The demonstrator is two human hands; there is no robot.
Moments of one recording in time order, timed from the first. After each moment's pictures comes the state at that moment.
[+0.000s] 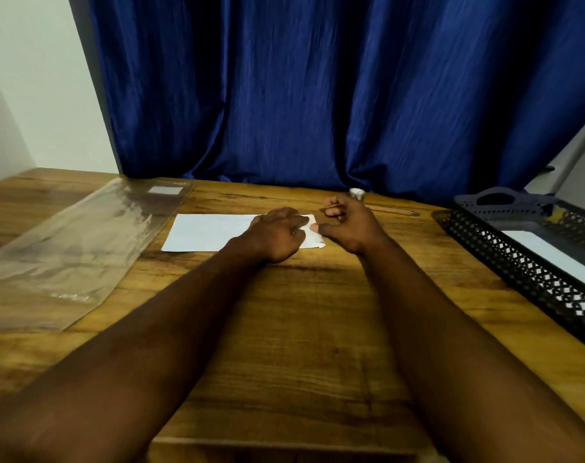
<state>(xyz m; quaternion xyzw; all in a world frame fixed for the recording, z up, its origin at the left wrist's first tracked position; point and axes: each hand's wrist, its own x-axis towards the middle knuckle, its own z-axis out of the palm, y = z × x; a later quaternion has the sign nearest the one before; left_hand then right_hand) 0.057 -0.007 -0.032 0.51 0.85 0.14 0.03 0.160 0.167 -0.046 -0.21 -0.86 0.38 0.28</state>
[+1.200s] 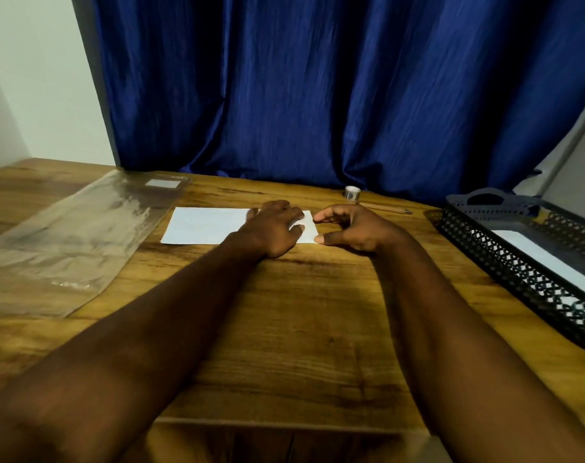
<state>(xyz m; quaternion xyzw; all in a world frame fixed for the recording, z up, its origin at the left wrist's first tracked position) 0.050 -0.006 -0.042 0.51 0.85 0.14 -0.01 0.201 0.160 -0.019 -0.16 -0.89 0.42 0.10</state>
